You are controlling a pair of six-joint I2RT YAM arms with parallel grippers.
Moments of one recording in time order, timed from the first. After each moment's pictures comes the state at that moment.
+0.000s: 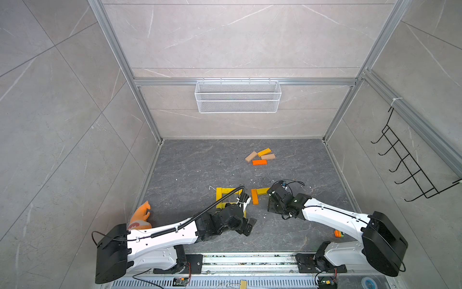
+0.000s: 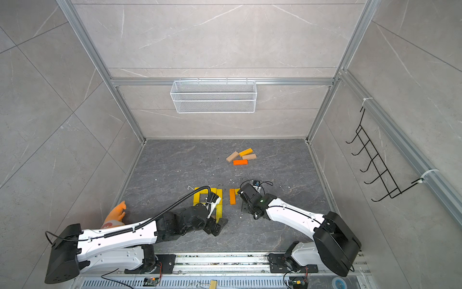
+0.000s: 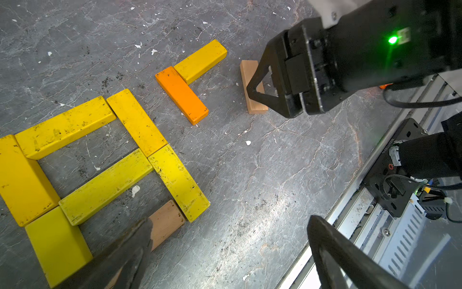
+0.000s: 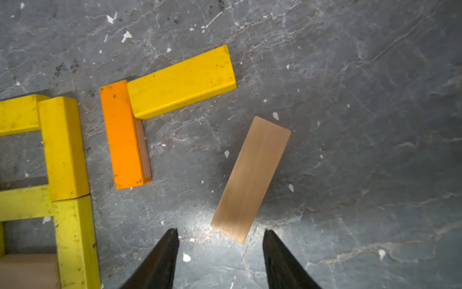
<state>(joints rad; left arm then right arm) -1.21 1.13 0.69 -0.29 -0.21 -0.47 0.74 1.37 0.74 -0.53 0.22 0.84</state>
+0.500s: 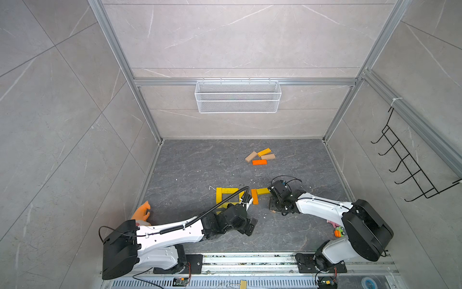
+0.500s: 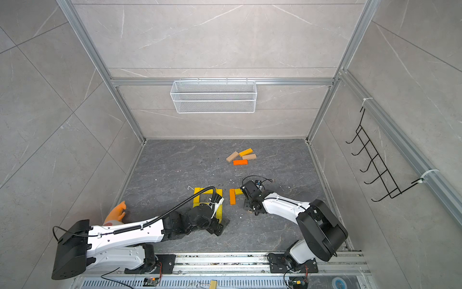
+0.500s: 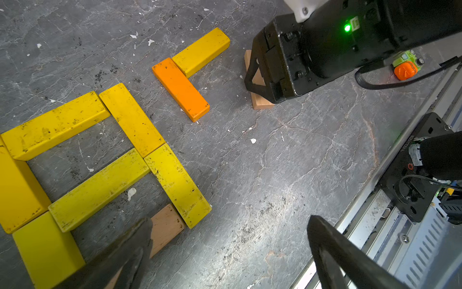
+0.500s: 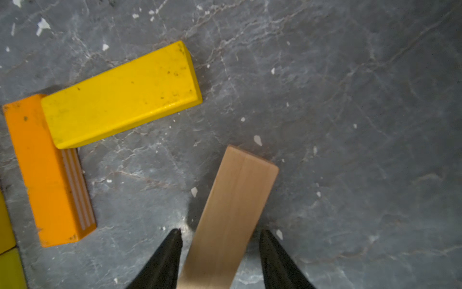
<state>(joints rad) -1.21 1.21 0.70 -0.27 -0.21 -0.47 0.64 1.51 0.74 -0.45 0.18 0.76</state>
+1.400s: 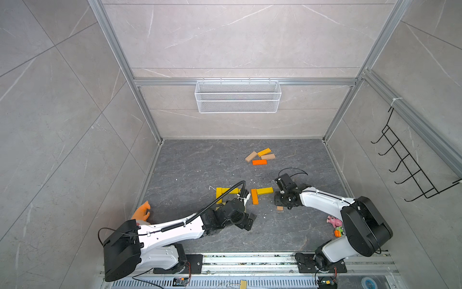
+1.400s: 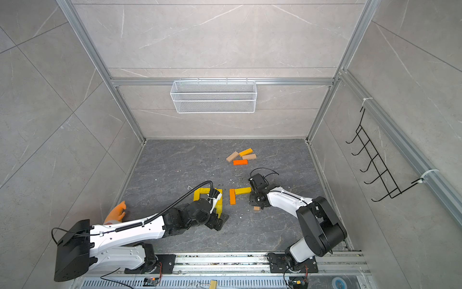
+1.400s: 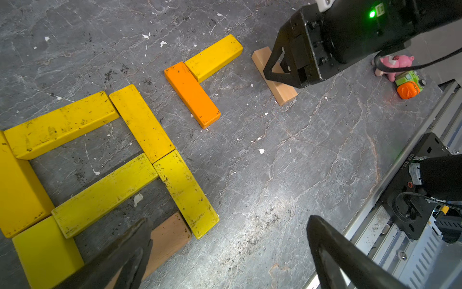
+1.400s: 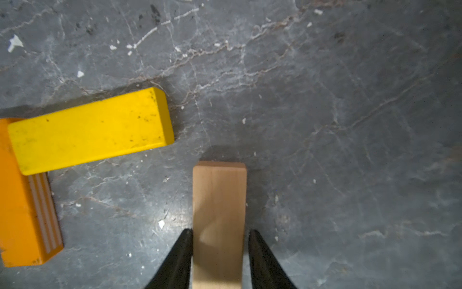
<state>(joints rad) -1.13 1.23 0.70 -0.24 -0.15 -0.48 0.49 1.53 0.79 -0.48 0.11 0.53</state>
